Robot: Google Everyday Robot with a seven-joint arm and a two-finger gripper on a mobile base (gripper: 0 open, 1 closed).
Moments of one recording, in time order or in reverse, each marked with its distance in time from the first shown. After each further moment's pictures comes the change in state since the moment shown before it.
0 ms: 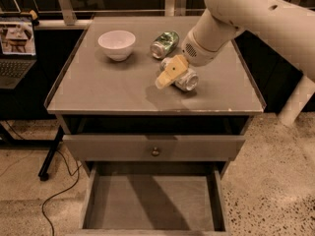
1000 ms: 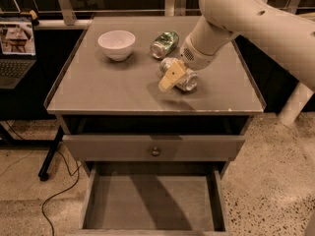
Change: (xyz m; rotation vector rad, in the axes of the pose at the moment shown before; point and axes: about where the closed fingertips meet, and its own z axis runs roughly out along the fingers) arm 0.004 -0.007 0.022 -0.011 0.043 0.016
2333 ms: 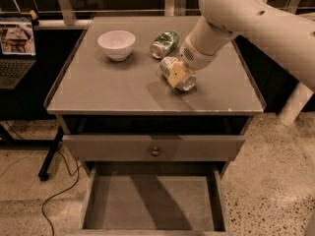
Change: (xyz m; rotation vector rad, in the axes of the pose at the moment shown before) arm 0.000 0.000 0.000 0.000 0.000 0.000
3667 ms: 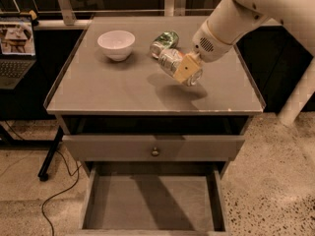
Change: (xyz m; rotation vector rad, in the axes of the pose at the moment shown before) arm 0.007 0.023 -0.055 -0.120 -0.065 -0.201
